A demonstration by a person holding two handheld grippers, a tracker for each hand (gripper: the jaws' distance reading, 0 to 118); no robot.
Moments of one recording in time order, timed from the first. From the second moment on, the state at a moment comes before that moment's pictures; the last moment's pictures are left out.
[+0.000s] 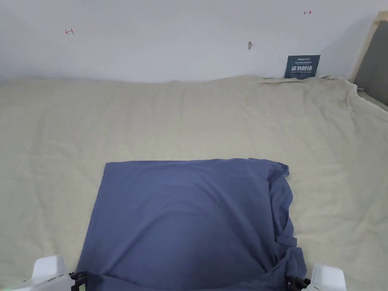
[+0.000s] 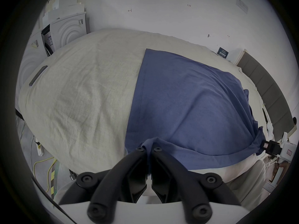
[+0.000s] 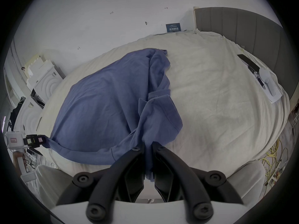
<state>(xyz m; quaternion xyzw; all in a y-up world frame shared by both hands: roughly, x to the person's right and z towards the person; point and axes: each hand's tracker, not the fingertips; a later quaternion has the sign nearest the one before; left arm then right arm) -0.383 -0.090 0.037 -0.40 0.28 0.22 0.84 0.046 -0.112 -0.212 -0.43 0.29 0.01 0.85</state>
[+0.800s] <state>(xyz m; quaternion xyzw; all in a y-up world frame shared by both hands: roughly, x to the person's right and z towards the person) -0.466 -0.066 -0.066 -0.37 0.30 0.15 0.87 -0.040 -0.047 -0.313 -0.34 0.32 0.11 0.88</state>
